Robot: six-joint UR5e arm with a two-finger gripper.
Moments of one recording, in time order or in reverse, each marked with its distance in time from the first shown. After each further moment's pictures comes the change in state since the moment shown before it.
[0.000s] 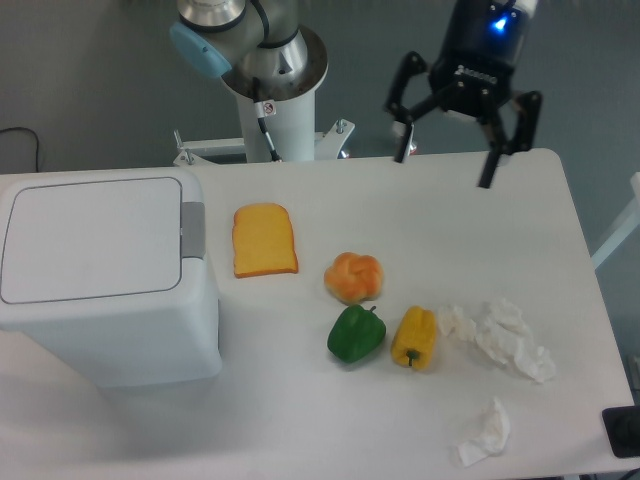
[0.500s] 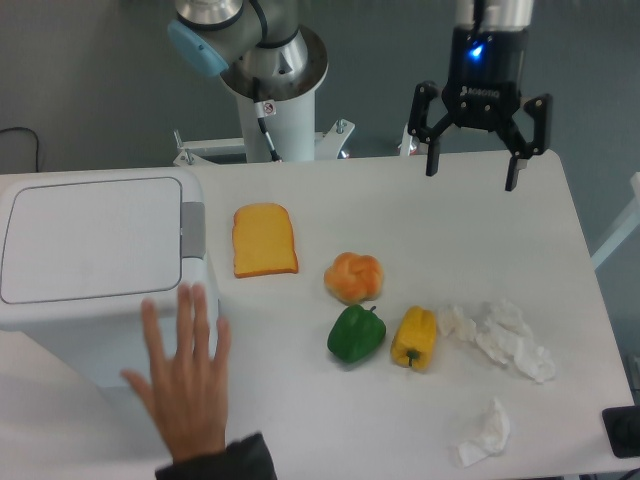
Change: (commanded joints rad) arm -0.077 0.003 -0.029 -0.006 0.348 0.448
